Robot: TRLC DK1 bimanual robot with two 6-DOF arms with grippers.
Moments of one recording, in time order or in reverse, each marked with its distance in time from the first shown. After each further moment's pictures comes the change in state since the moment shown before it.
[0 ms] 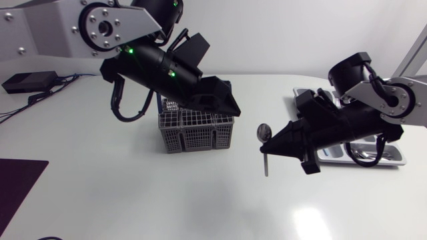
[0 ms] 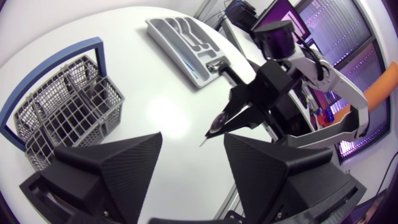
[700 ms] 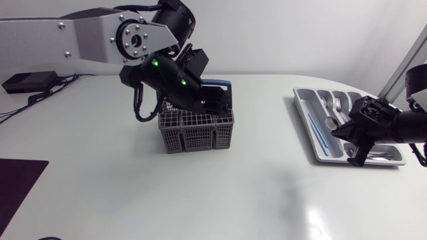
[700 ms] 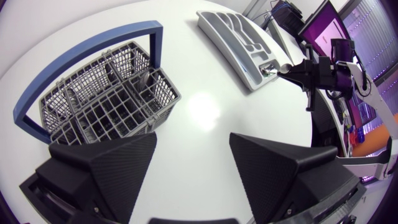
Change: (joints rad) left arm 0.014 0.111 0.047 -0.001 -0.249 -0.039; right arm -0.447 -0.060 -0.090 0.203 0.404 -0.386
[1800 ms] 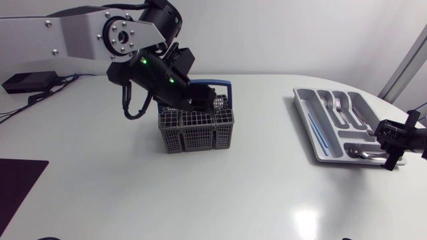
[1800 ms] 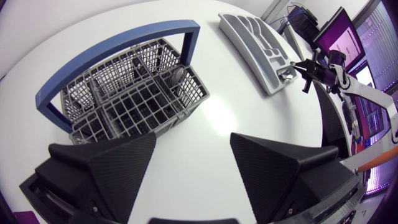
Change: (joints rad) left arm 0.051 -0.026 -0.019 -0.030 -0.056 -0.002; right arm -0.354 0.424 0.040 0.517 0.191 -0.396
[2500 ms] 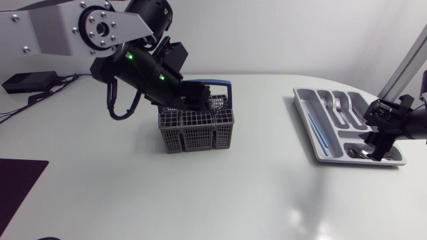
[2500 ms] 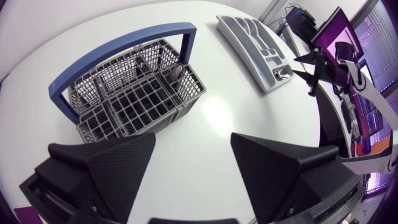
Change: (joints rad) left arm 0.002 -0.078 -0.034 -0.034 -0.003 0.000; right arm 0.242 -0.315 0.003 -0.384 0.042 0.274
